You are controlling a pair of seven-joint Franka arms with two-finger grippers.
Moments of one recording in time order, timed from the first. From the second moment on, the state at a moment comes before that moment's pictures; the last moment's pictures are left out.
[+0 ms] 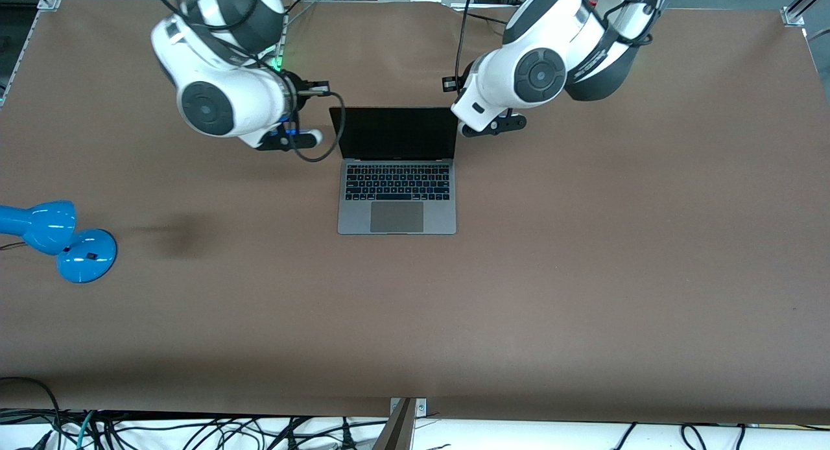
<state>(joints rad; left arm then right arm) -0.20 0.22 -0.49 -1.81 -0.46 1.64 -0.81 0.10 0.22 0.44 -1.76 0.36 1.41 0.47</state>
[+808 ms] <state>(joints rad) -0.26 0.31 -0.49 -1.89 -0.46 1.84 -0.84 0.15 0.35 0.44 -1.80 0.38 1.46 0.47</state>
